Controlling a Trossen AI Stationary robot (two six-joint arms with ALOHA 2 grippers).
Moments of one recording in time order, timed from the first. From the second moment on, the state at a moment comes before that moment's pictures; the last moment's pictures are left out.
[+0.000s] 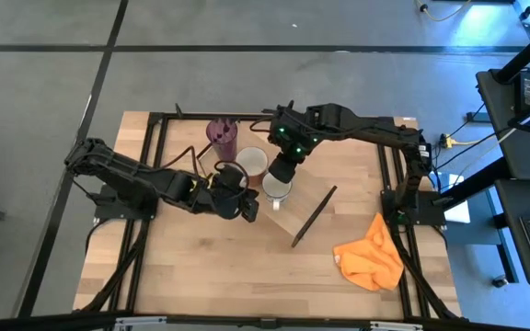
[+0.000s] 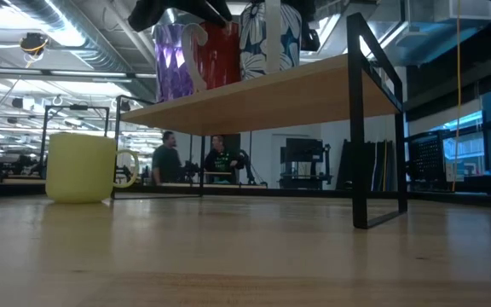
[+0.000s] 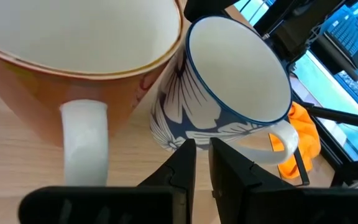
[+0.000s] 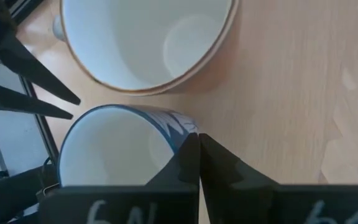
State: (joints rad) left arm -0.29 1.45 1.27 -0.56 -0.60 -1.09; right arm -0.18 1.87 2.01 -1.23 -0.22 0.41
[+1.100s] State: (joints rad) left arm -0.24 1.45 1.27 -0.50 -0.58 -1.01; right arm -0.16 1.87 2.01 -1.31 -0.22 0.41
